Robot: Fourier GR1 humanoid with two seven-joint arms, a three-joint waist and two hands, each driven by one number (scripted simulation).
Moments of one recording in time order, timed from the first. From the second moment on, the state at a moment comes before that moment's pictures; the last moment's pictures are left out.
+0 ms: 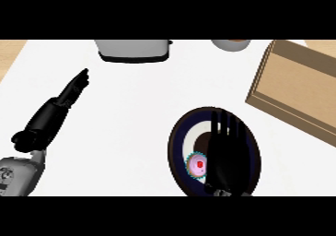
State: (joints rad) left arm -0.22 0.45 -0.17 -1.52 0.08 -0.04 -0.10; right arm -0.15 -0.01 0.59 -1.77 1.31 0.39 1.01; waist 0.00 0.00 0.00
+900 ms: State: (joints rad) left arm -0.22 0.36 -0.09 -1.54 -0.02 -0.12 -0.06; right arm -0.15 -0.01 0.48 -1.58 1.32 0.27 0.95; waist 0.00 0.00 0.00
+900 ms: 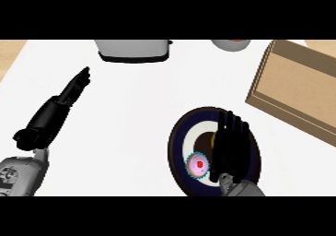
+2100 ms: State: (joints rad) left arm -0.21 0.29 -0.01 -1.55 -0.08 -0.20 -0.06; right arm -0.21 -0.09 0.49 -1.43 1.42 0.07 0.65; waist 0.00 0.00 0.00
